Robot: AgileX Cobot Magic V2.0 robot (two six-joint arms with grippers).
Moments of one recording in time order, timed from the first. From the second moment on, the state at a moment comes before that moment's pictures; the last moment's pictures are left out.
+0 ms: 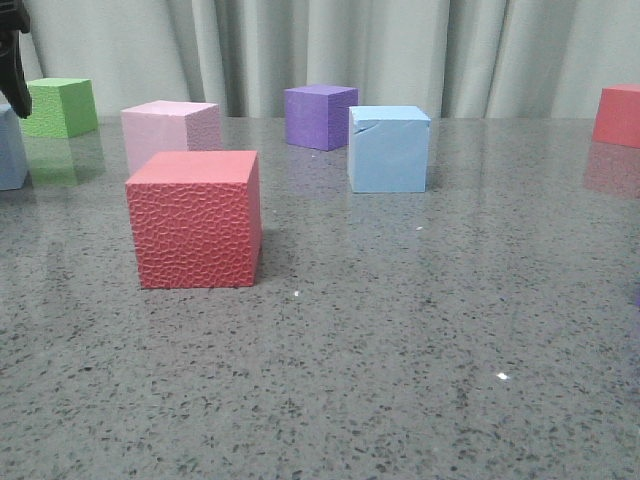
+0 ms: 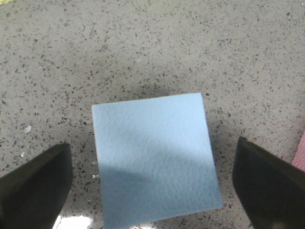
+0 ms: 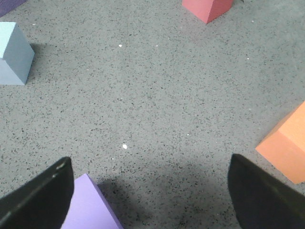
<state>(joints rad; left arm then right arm) -0.06 1.60 -1.25 0.08 0.69 -0.39 0.17 0.77 -0.88 -0.17 0.85 0.24</state>
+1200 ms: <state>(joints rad) -0.06 1.63 -1.26 0.08 0.68 -0.39 0.17 0.77 -0.88 -0.17 0.85 0.24</state>
